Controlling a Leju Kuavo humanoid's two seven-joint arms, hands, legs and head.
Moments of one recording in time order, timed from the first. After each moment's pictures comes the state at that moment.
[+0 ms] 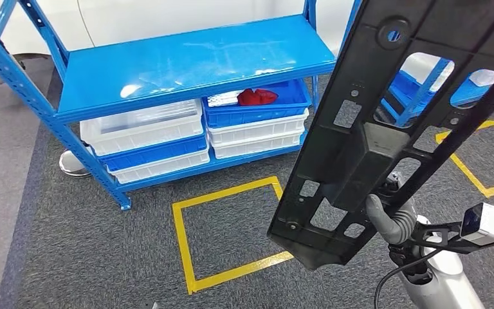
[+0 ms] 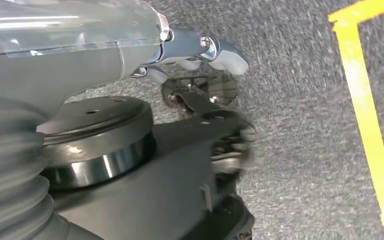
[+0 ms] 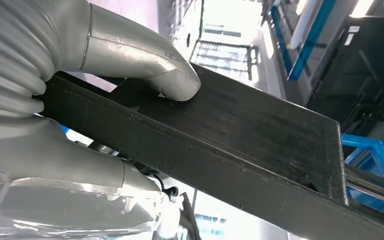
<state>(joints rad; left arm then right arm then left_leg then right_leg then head) -0.12 -0.16 0.56 -0.19 -0.56 -0.03 -0.17 -0.19 -0.38 0.22 -1.74 -0.44 0.61 -0.46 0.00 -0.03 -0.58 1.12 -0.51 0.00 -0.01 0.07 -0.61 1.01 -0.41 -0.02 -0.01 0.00</state>
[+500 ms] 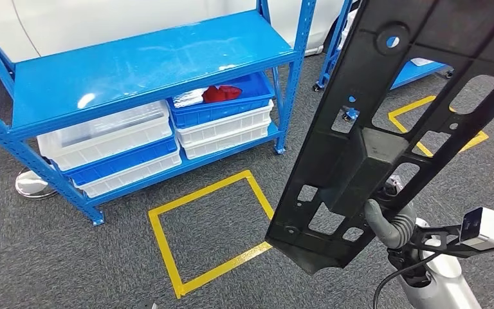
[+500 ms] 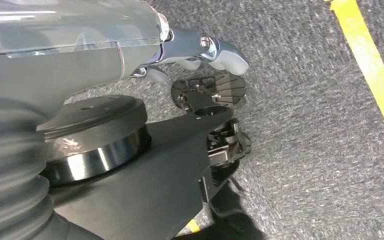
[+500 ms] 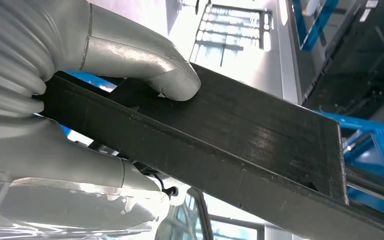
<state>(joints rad) -0.11 -0.16 0.56 -0.19 -0.56 -0.03 -0.17 -0.18 -0.37 0.21 -1.76 -0.43 0.62 -0.46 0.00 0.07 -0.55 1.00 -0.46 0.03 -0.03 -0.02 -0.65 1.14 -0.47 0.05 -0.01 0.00</state>
